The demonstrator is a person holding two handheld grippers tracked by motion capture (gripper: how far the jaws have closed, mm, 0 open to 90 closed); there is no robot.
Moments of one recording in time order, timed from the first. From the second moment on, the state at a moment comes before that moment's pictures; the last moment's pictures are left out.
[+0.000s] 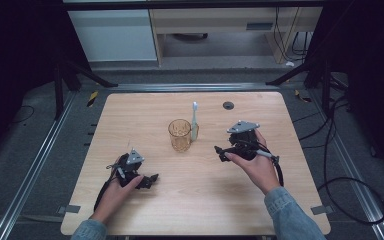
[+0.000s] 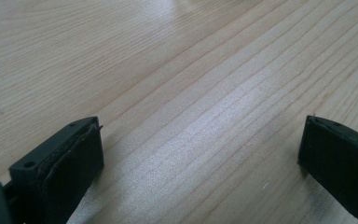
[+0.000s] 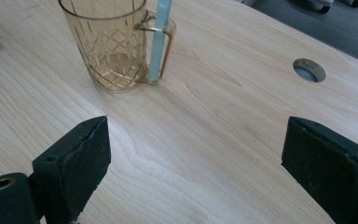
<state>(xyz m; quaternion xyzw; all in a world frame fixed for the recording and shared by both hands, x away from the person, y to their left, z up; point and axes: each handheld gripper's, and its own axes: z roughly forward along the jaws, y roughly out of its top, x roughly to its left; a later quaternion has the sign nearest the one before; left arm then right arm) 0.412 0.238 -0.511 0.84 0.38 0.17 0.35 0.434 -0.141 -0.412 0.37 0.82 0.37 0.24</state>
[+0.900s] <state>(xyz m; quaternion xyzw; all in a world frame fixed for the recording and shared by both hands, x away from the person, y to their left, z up) 0.412 0.238 -0.510 0.84 0.38 0.17 0.35 0.420 -0.180 -0.437 0.40 0.82 0.35 0.22</state>
